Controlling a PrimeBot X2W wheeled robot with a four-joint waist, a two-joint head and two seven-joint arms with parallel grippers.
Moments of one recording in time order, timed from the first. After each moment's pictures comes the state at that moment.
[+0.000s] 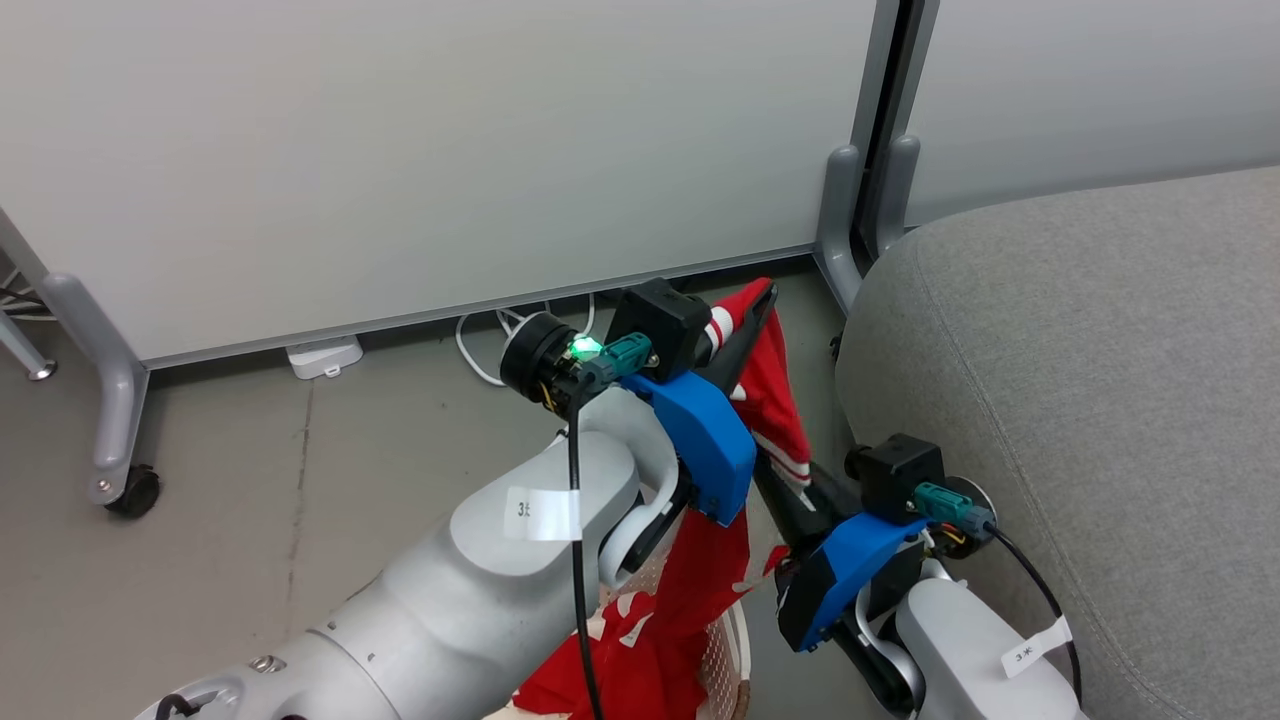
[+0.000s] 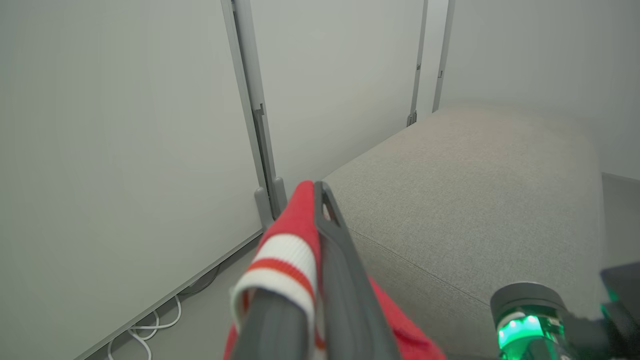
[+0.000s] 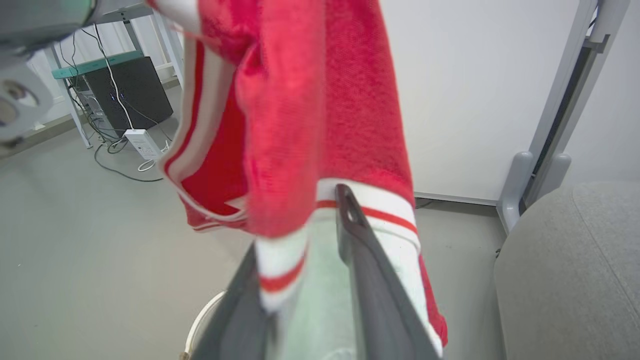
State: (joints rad) left arm -0.92 0.05 -1.21 0.72 -0.96 0.04 -0.24; right arm -0.46 -0.05 0.47 0.65 0.34 0.13 -0.22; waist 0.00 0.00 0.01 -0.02
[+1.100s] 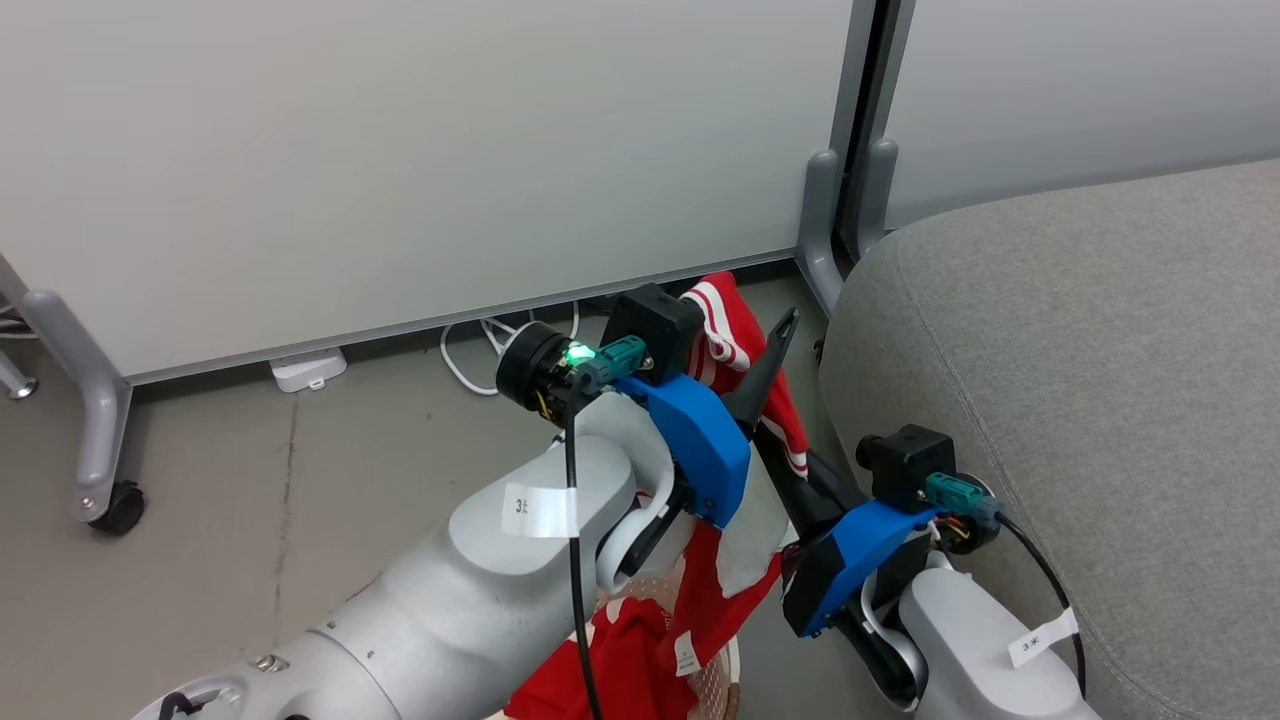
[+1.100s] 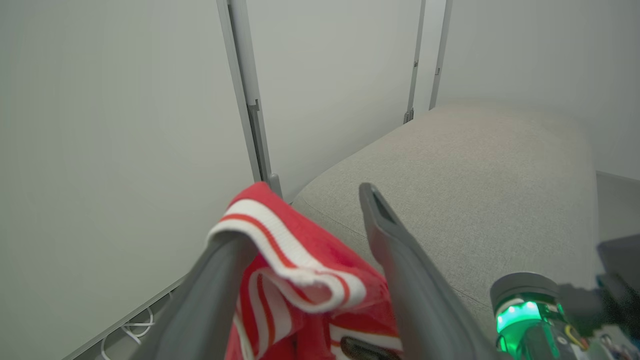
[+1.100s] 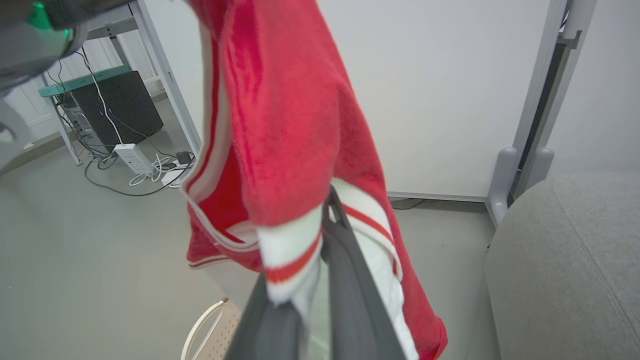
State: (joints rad) left arm -0.92 0.05 -1.25 0.74 -1.01 0.05 -0.25; right arm -0.50 -0.05 0.48 0.72 0.40 0.13 -0.26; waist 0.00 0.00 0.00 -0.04
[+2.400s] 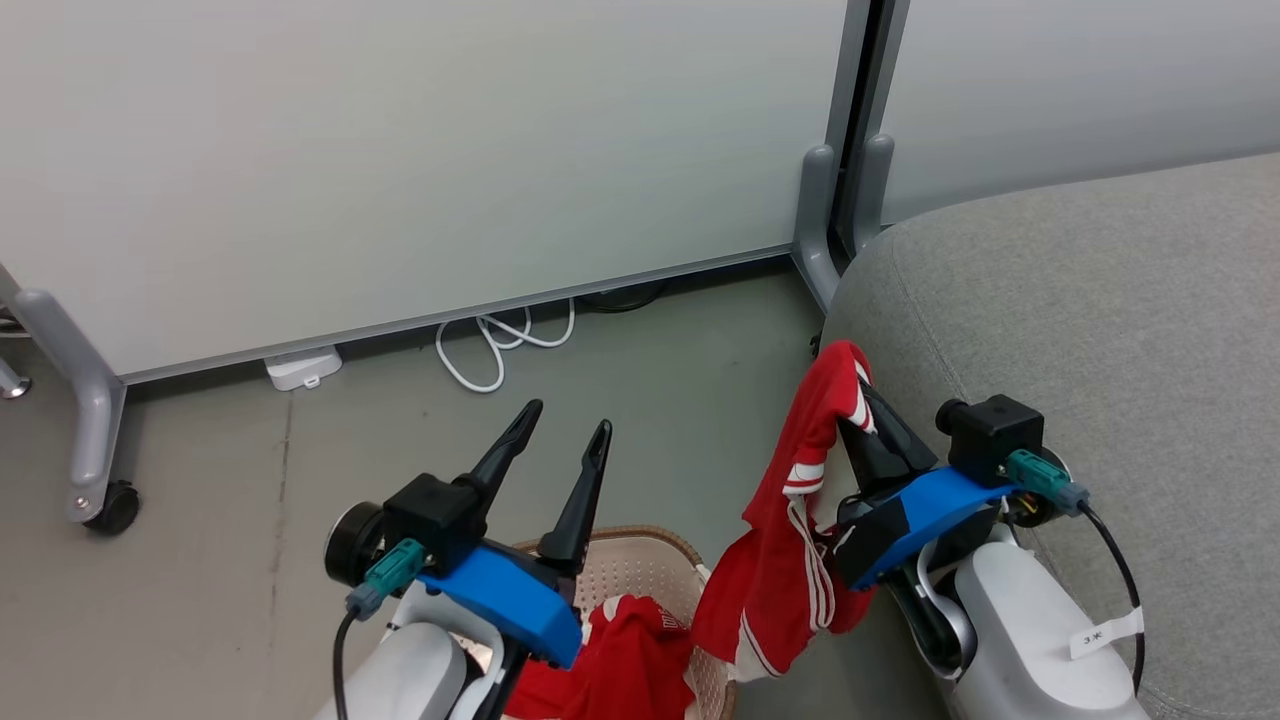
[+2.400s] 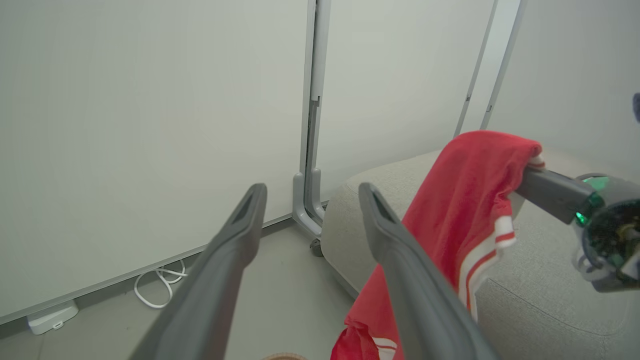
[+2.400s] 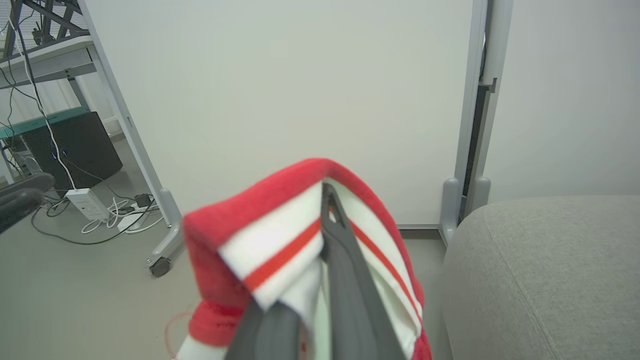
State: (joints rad) left arm -0.36 0.21 -0.67 0.37 -0.57 -0.02 -0.26; right arm -0.46 -0.05 0.28 0.60 0.28 0.13 -0.26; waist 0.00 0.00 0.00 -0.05
